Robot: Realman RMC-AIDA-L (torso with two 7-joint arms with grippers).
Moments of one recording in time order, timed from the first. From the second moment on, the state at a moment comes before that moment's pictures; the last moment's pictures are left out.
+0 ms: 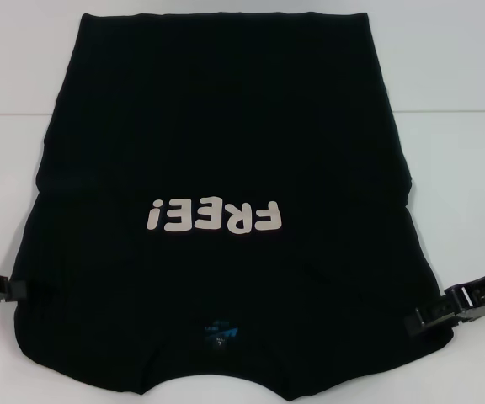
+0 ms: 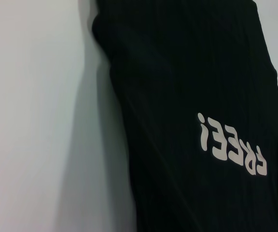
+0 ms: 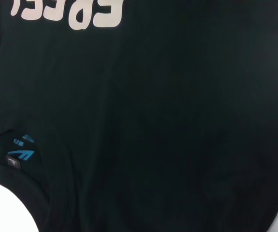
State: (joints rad) left arm -0.45 -1.91 0.40 0.69 2.41 1.58 -2.31; right arm 0.75 1.98 -0.82 -0.66 -2.61 -1.55 2.46
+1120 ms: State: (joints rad) left arm -0.46 -1.91 0.40 0.69 2.41 1.57 -2.30; right arm 0.77 1.98 -0.88 -0.69 -2.63 -1.55 2.47
